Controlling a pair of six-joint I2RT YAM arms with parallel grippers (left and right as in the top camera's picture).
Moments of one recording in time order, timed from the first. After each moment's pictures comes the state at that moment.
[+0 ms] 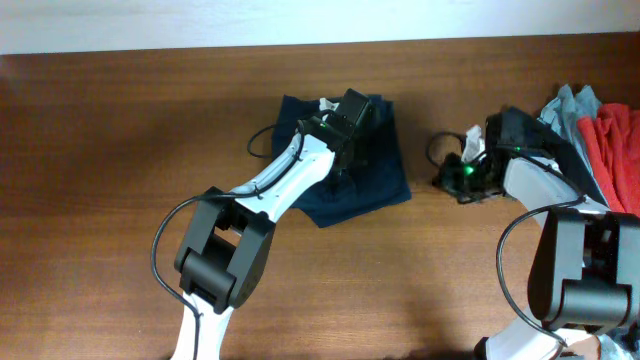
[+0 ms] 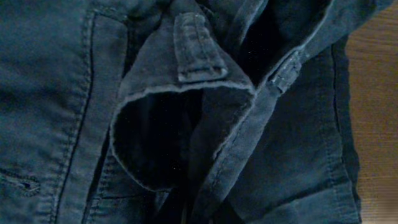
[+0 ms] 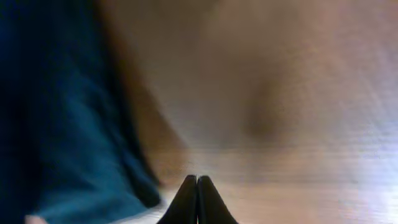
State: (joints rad) left arm -0.61 2.20 1.73 -0.65 -0.10 -0.65; right arm -0.13 1.84 1.08 -0.51 -0.49 0.27
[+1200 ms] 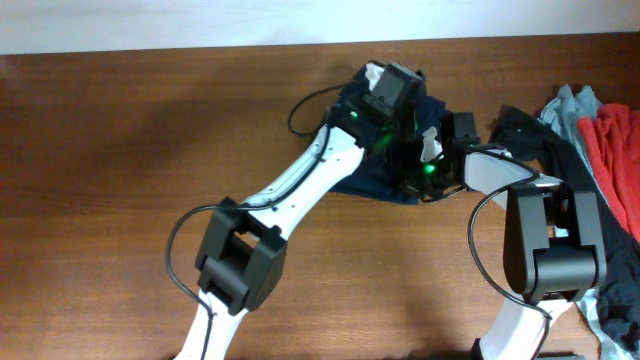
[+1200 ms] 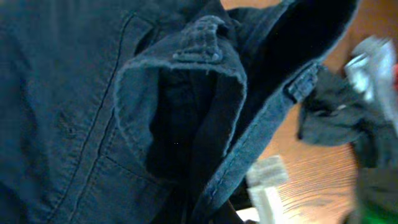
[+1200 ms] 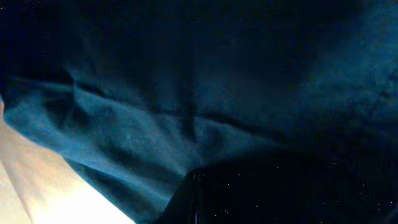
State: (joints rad) left arm -0.71 2.26 2.03 -0.61 -0.03 -0.64; right arm 0.03 1.99 1.13 -0.46 -0.58 0.36
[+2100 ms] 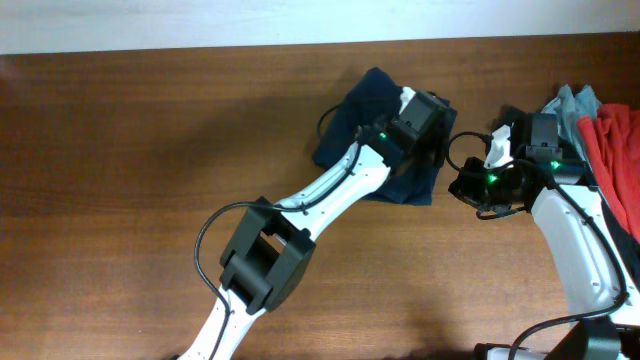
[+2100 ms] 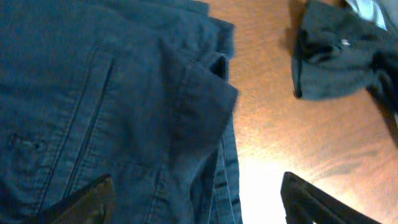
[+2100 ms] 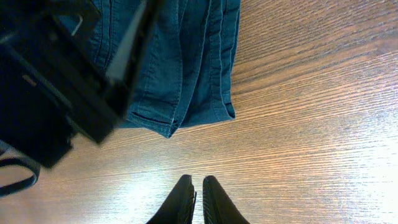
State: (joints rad) left arm -0.80 2.35 2.03 -0.53 -0.04 -0.48; right arm -0.13 1.46 1.10 -0.87 -0.37 0.34
